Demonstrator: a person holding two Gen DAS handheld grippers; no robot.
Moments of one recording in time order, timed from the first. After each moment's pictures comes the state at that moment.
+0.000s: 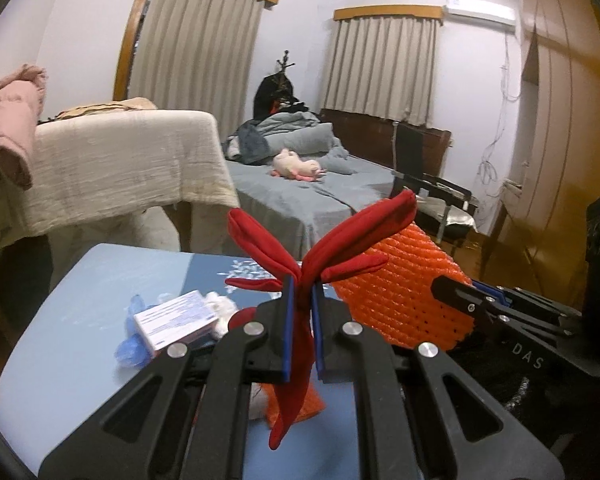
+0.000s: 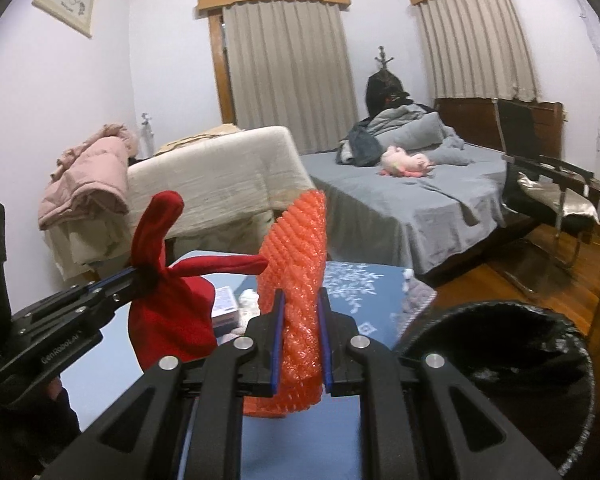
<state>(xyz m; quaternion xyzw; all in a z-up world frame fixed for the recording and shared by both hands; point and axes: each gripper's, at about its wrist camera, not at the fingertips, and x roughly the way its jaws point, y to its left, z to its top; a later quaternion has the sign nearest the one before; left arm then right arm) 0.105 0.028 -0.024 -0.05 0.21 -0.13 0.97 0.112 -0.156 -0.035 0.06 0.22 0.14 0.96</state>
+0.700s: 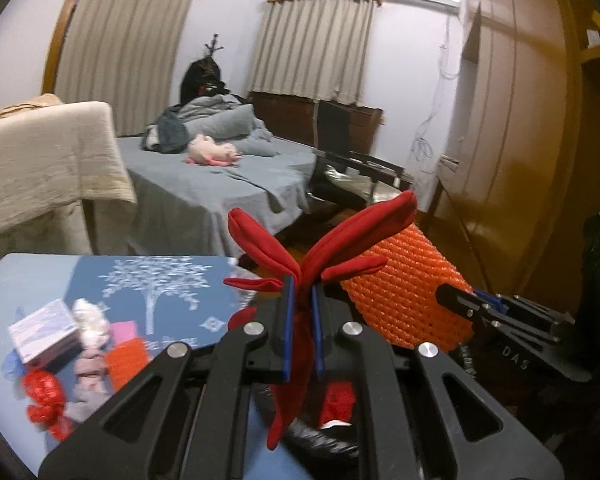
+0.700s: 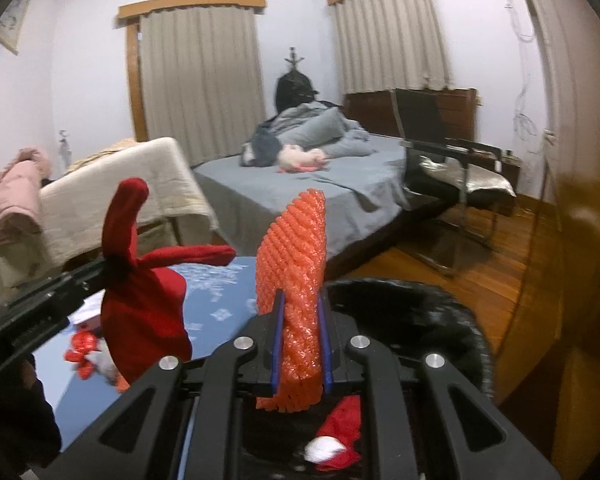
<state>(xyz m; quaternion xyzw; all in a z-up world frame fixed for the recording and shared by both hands) 0.136 -0.100 -0.041 -0.04 0.22 -0.26 0.94 0.083 -0.287 -0.058 0.08 0.23 -0.02 0.97</state>
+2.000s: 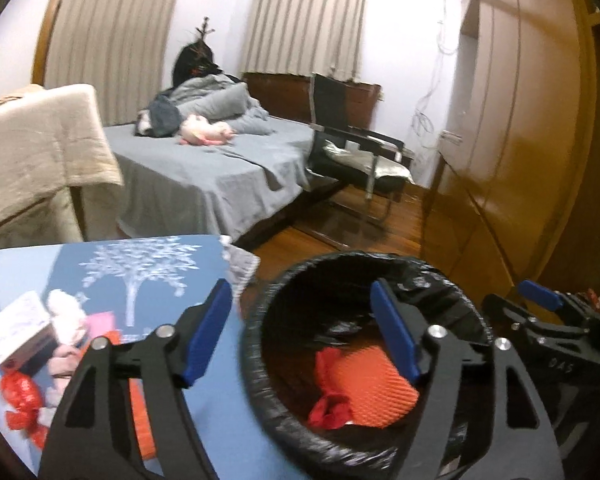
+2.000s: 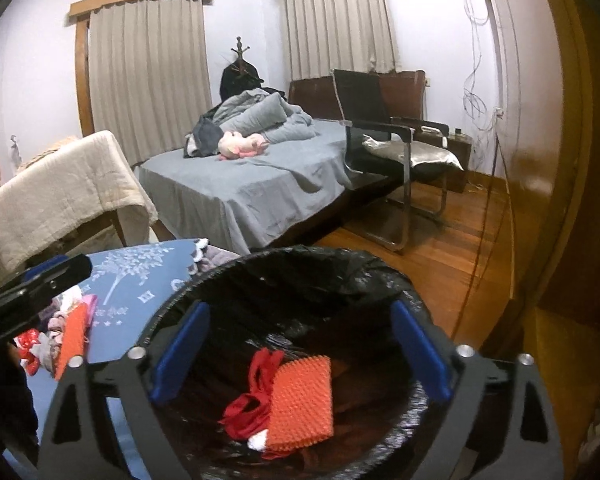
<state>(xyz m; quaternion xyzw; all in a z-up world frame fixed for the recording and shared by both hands) 0.165 -0.116 -0.082 -0.01 0.25 -0.25 0.93 0.080 -0.331 -0.087 0.09 0.25 -0.10 0.96</state>
